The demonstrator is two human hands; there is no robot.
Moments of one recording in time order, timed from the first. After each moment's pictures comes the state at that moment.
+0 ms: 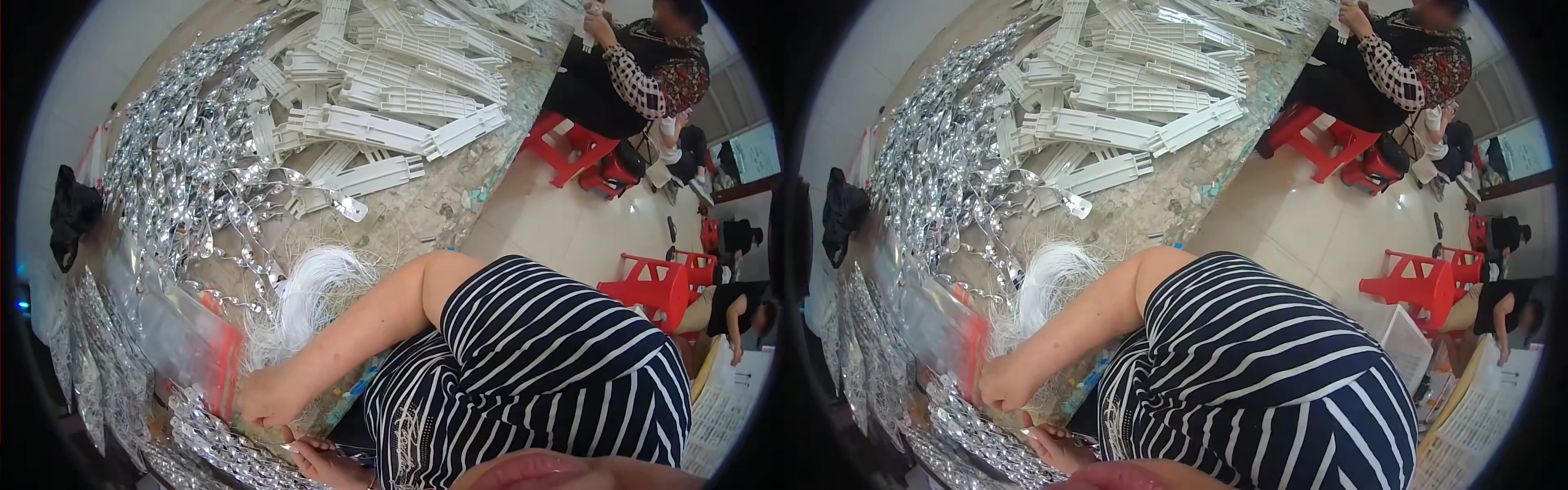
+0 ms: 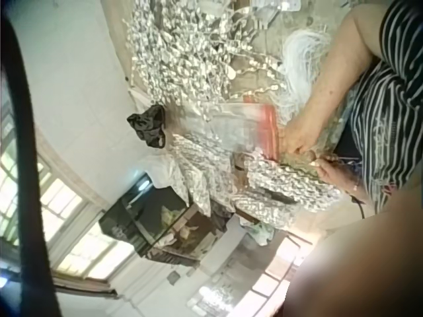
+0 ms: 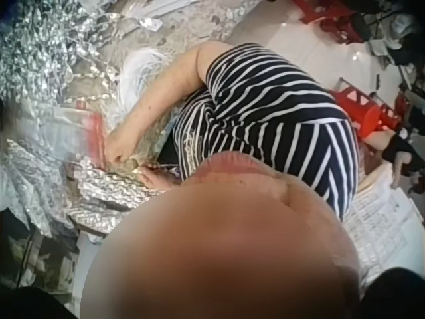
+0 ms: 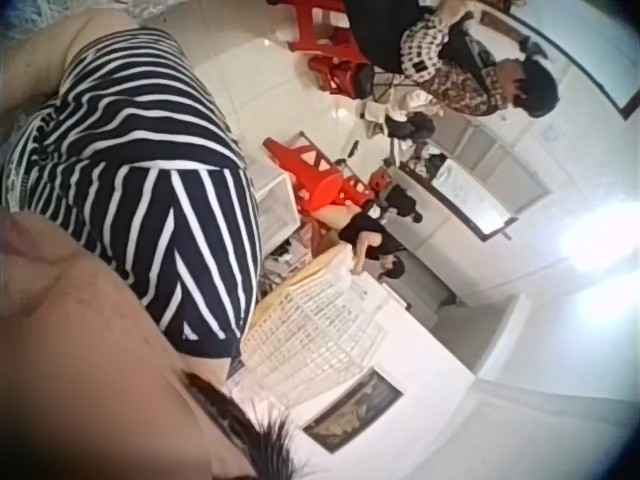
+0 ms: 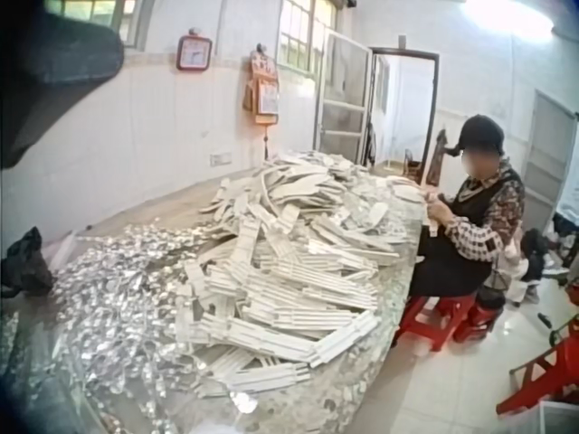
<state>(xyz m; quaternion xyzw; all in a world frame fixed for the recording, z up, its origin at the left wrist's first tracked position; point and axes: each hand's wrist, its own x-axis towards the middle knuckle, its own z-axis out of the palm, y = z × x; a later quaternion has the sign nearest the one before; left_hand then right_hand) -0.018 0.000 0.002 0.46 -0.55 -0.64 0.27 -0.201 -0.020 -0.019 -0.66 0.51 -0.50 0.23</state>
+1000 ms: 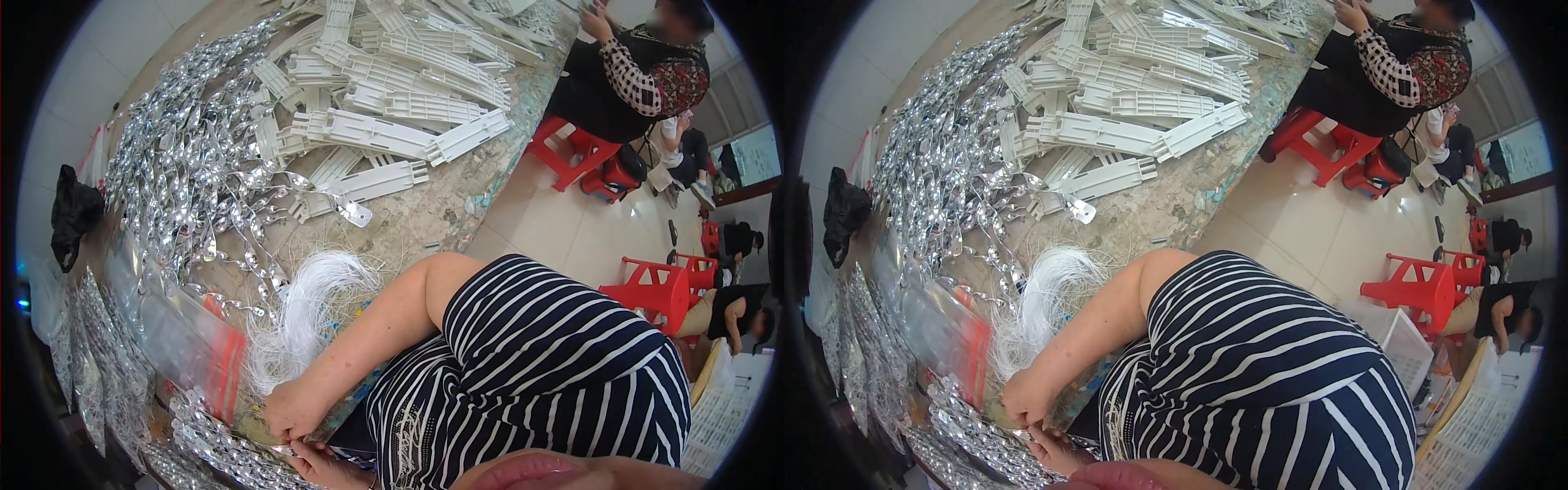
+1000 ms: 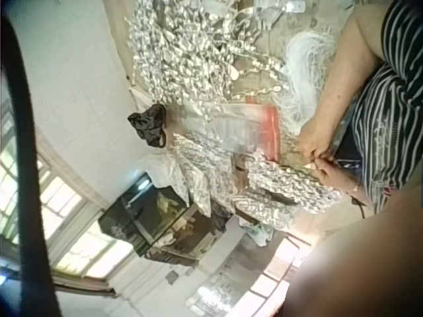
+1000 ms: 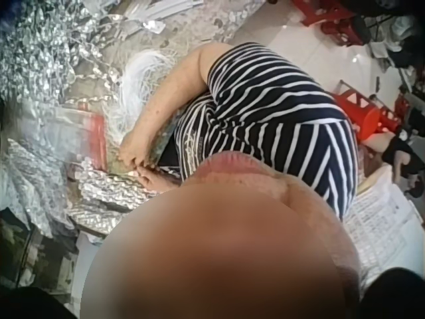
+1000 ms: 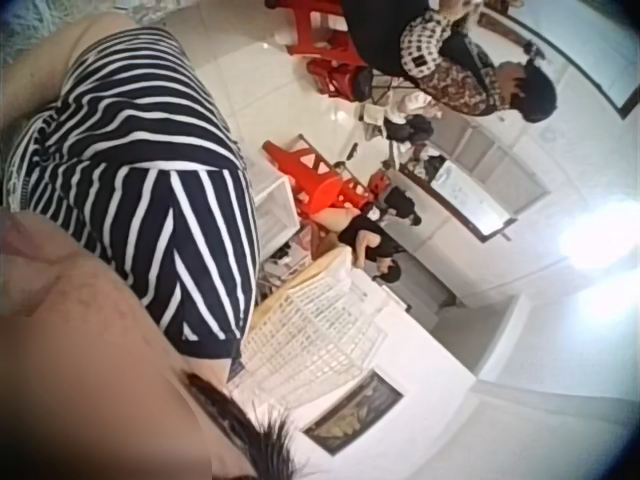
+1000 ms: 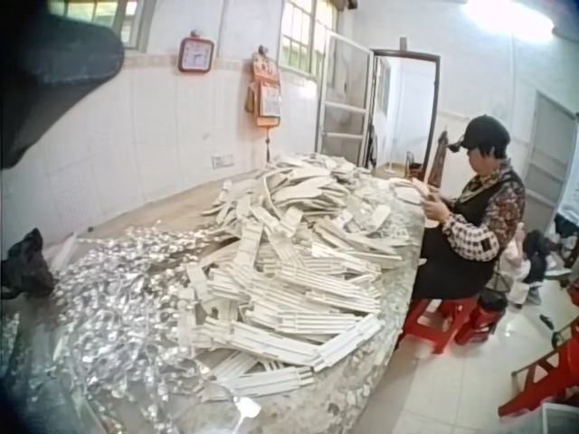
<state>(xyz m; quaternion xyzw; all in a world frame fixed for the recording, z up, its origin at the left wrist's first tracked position) -0.029 0.005 0.004 0.56 -0.53 -0.54 0.32 -0.187 -0.003 -0.026 -0.68 0.48 -0.44 0.35</state>
